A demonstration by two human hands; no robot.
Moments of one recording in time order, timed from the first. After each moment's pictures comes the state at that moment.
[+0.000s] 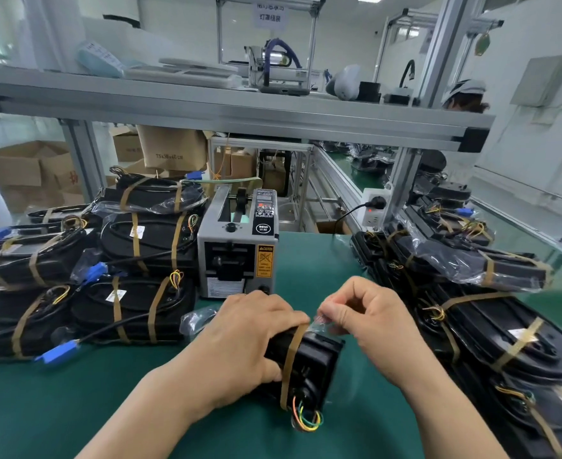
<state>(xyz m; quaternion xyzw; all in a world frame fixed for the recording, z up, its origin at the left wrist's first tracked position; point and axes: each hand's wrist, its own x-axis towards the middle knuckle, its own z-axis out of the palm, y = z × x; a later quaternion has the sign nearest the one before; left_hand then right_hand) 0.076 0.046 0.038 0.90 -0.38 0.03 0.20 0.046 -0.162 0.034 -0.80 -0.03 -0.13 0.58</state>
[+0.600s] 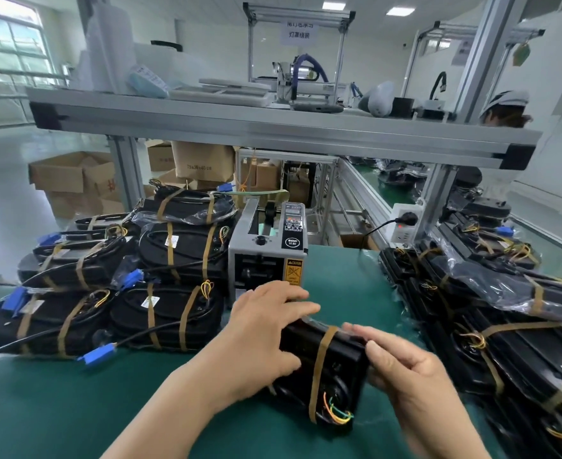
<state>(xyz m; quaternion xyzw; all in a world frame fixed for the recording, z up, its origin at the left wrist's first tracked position) 0.087 0.060 0.037 0.90 -0.32 0.03 0.30 0.036 -0.166 -0.015 -0.62 -0.03 -0.08 0.78</state>
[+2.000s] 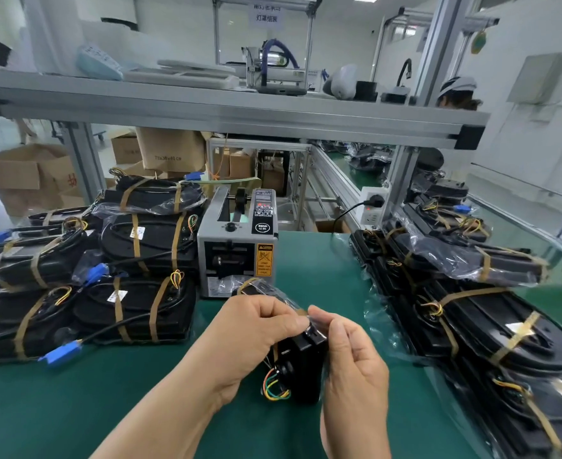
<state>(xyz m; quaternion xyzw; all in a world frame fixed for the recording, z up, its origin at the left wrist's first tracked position) 0.051 0.025 0.054 0.73 -0.09 -0.13 0.67 0.010 -0.086 -0.006 -0.51 0.10 -0.26 0.81</state>
